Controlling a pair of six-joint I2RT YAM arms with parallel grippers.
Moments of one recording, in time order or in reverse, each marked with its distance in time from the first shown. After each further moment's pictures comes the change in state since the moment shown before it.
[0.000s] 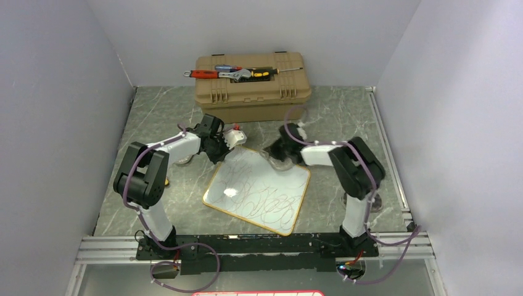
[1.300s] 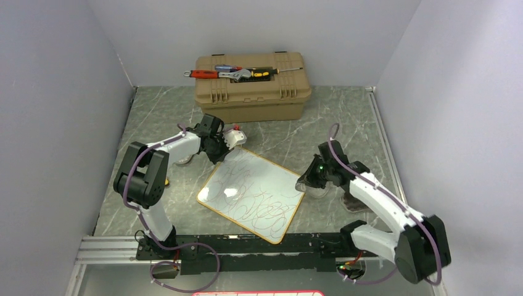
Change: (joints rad) left arm 0.000 -0.005 -0.002 -0.005 0.004 0.010; right arm -0.161 -0.931 -0.416 -0.708 -0.162 -0.341
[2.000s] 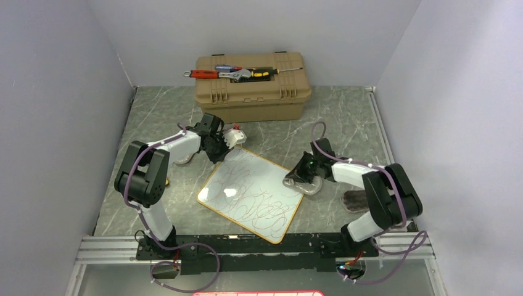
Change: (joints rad) left arm 0.002 0.014 0.017 -0.018 0.008 -0.003; right arm -0.078 0.452 -0.058 0.439 -0.202 0.003
